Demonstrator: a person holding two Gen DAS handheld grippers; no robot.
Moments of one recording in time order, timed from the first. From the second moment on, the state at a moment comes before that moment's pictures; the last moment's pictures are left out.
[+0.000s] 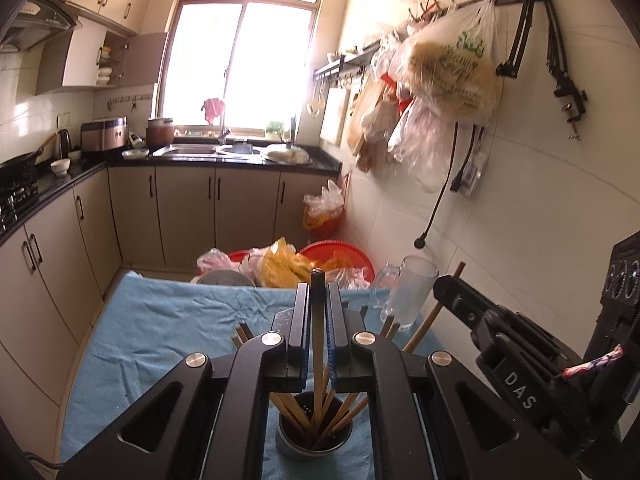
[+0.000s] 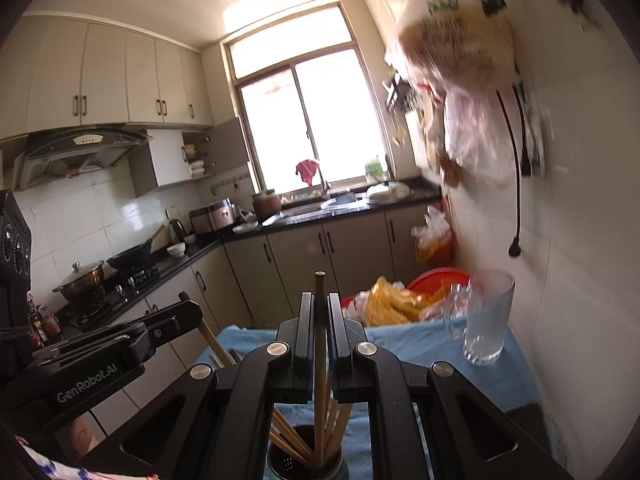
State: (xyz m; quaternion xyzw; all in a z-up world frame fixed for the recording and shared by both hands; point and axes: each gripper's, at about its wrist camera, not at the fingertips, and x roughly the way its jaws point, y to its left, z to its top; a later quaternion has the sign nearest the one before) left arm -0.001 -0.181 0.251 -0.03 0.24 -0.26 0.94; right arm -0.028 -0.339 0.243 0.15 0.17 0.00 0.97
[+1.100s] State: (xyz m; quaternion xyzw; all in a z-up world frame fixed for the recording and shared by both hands) left arm 0.014 -0.191 0.195 0.01 0.29 -0.24 0.93; right arm -0.002 -0.356 0.175 0.20 0.24 0.00 0.95
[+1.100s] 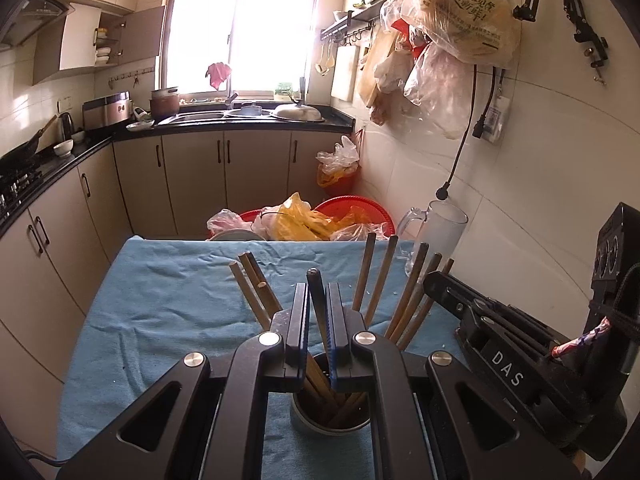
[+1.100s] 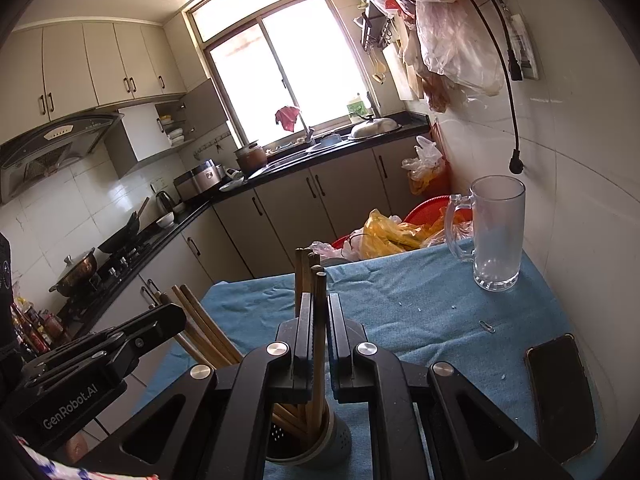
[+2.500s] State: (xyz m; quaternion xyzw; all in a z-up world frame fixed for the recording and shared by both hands) left arm -0.146 -0.111 0.237 -0.01 0.18 -0.14 0.97; right arm -0.159 -0.333 0.219 0.16 0.19 -0.08 0.97
